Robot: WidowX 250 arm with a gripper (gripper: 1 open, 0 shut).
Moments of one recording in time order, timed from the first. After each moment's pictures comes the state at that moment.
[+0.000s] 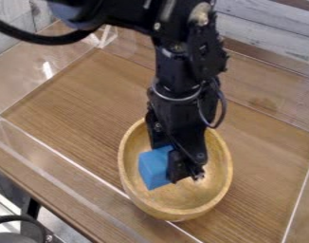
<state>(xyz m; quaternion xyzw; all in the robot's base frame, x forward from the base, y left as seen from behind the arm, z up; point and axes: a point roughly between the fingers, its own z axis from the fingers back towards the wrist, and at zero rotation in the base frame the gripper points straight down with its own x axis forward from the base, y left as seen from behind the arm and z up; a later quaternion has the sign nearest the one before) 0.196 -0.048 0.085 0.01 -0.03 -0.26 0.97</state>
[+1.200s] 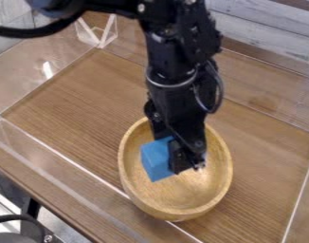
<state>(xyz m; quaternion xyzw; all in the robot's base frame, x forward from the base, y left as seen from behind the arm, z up) 0.199 -0.047 0.101 -0.01 -0.07 -0.26 0.96</state>
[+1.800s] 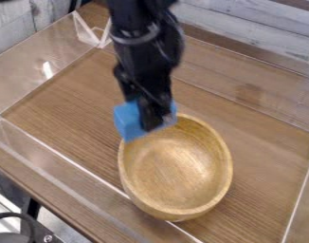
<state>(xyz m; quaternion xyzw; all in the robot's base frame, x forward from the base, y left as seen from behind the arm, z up) 0.214 0.006 0.121 0.01 -0.08 -0.22 0.97</state>
